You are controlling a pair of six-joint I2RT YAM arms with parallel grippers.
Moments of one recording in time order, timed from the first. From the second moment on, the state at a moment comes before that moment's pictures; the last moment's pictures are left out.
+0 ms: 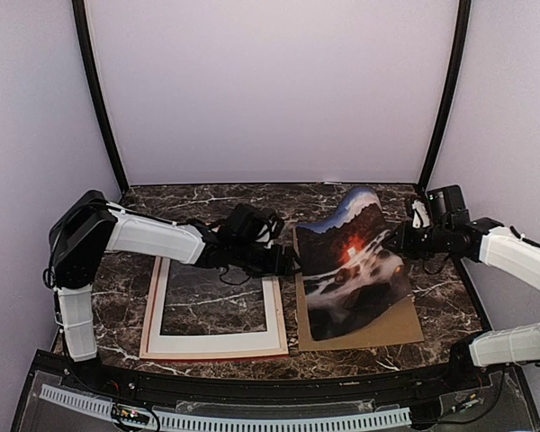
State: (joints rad) left arm -0.89 1.99 1.27 0.00 0.25 -0.68; right arm 0.29 1.12 0.73 -0.40 -0.25 0.48
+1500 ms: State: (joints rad) left arm -0.75 2.00 0.96 0.84 0.55 -1.08; right arm 0.29 1.15 1.08 -0.24 -0.65 0.75
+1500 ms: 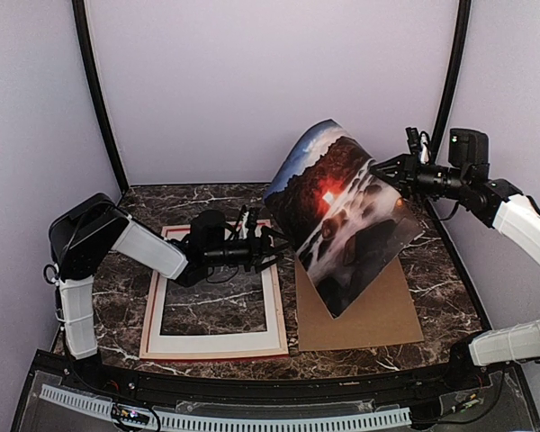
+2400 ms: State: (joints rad) left arm -0.75 2.11 1.01 1.13 0.59 -1.23; right arm 0.29 1.14 1.05 -0.21 -0.63 0.75
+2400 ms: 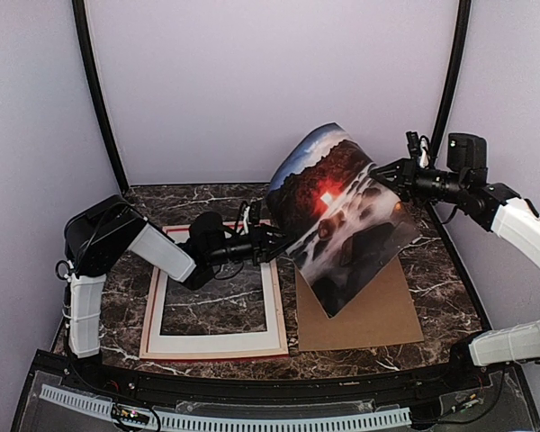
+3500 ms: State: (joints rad) left arm -0.70 1.92 0.90 1.09 0.56 -1.20; right arm 0.29 1.17 0.96 -0.29 -0.49 0.62
